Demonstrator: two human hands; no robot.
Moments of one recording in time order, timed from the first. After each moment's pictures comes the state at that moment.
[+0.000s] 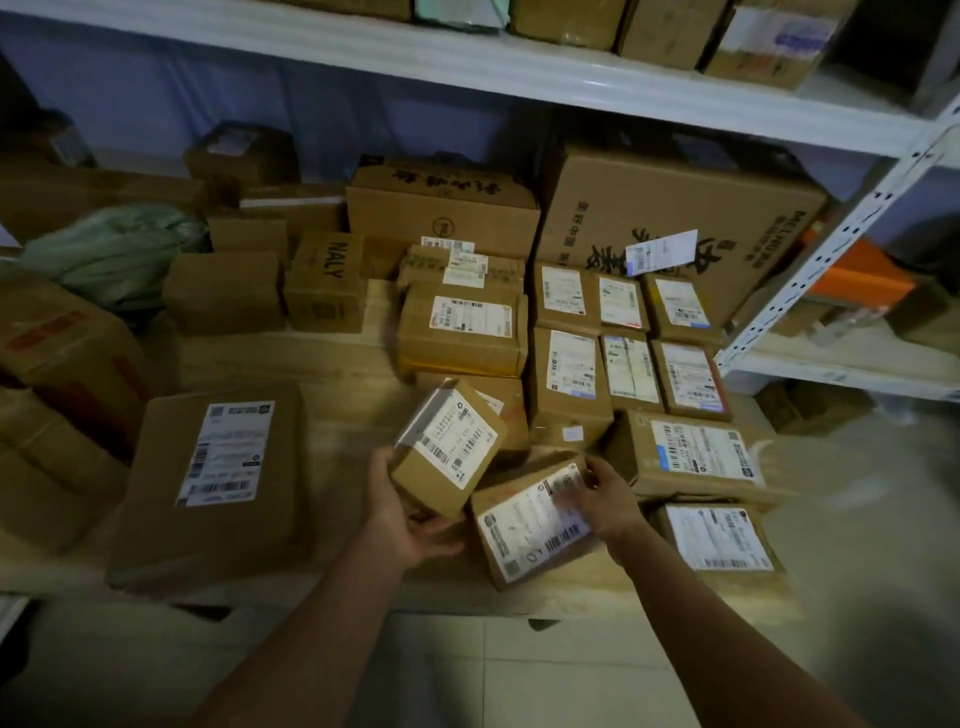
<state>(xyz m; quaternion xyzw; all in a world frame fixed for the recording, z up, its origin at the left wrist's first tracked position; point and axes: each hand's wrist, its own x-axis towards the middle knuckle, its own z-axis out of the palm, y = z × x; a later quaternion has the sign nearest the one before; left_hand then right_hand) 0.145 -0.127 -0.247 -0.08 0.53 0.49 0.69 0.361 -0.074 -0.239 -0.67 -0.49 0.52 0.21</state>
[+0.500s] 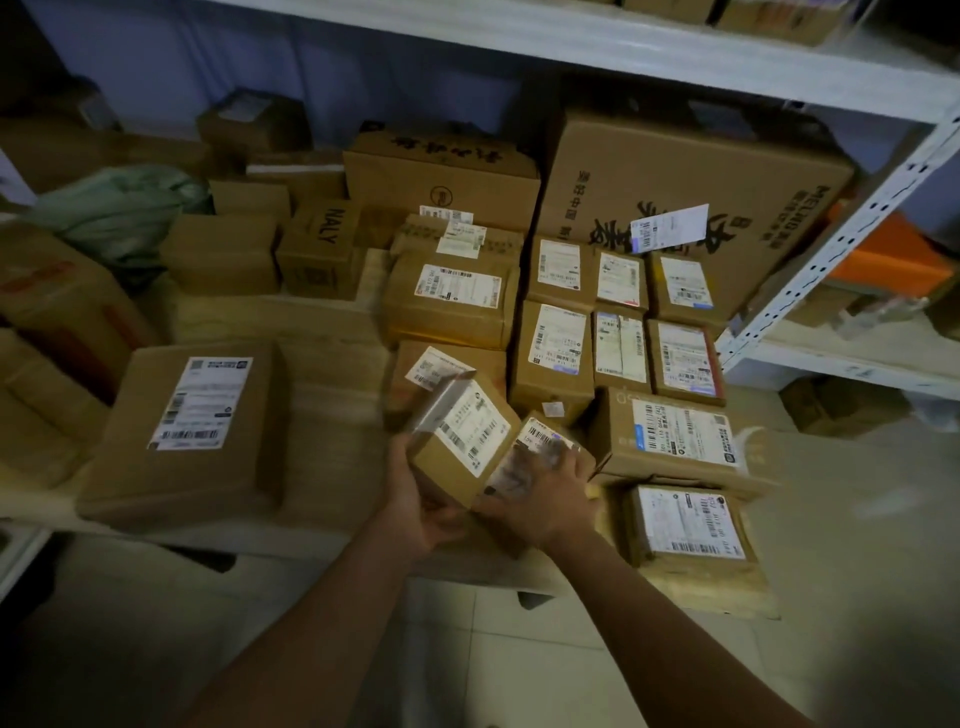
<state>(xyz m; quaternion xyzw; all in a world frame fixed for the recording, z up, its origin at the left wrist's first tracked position) 0.215 -0.130 -0.263 -0.06 0.56 0.49 0.67 0.363 -0.093 -0.259 -0.65 -0.72 0.25 -0.04</state>
